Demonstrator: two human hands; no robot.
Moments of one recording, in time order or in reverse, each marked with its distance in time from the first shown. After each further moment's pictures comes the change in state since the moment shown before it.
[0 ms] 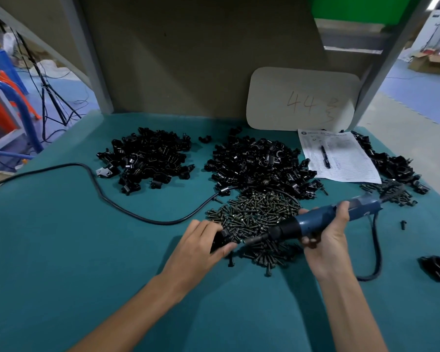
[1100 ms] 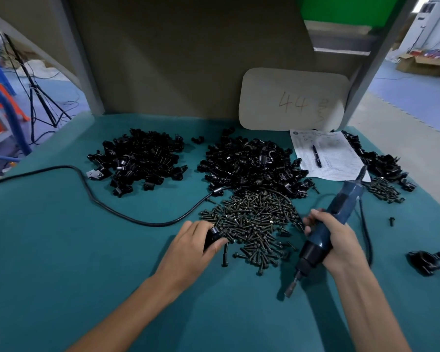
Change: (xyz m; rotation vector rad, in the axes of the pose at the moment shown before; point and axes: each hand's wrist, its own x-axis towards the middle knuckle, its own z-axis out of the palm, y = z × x) left_hand 0.000 -0.003 0.001 -0.057 -0.064 -0.100; right_hand 0.012 -0.025 -0.031 -0.056 -0.067 0.087
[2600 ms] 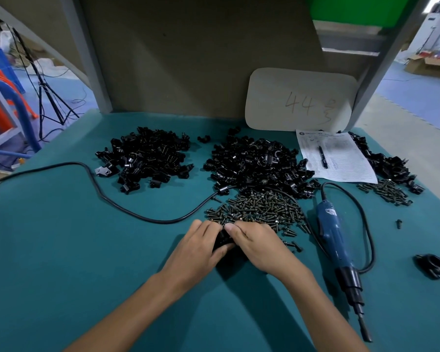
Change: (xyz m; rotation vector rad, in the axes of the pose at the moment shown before) left_hand -0.001 0.001 0.000 0.077 -0.017 0.111; right_hand -0.027 0.063 0.090 -1.330 -0.641 -0.525
